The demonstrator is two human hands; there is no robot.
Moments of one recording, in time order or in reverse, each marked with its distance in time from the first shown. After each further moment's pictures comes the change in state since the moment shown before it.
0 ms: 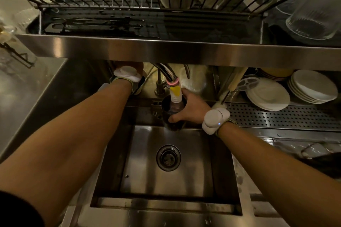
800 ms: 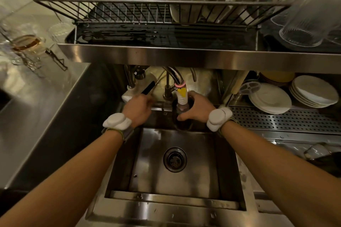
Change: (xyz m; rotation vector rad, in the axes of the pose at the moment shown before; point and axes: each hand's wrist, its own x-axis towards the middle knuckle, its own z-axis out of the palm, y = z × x) left_hand -0.063 -0.054 0.056 -0.114 0.142 0.324; right_hand -0.008 -0.005 -0.001 -0.038 0.031 0.007
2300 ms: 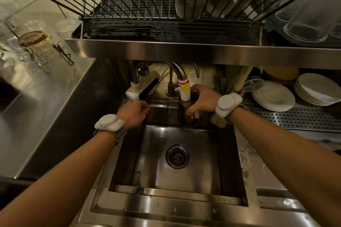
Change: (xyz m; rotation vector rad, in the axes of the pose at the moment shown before) left_hand -0.021 -0.025 -0.007 0.008 -0.169 -0.124; right_hand 0.009 -0.005 -0.020 -0.057 -0.116 0.017
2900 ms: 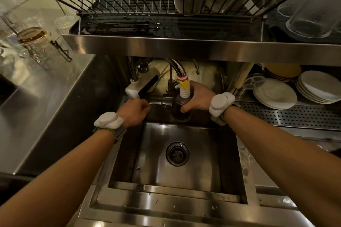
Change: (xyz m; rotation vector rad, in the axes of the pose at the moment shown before) left_hand 0.001 0.002 0.004 0.023 -0.038 0.038; right_hand 0.003 -0.004 0.008 -0.062 0.019 -0.067
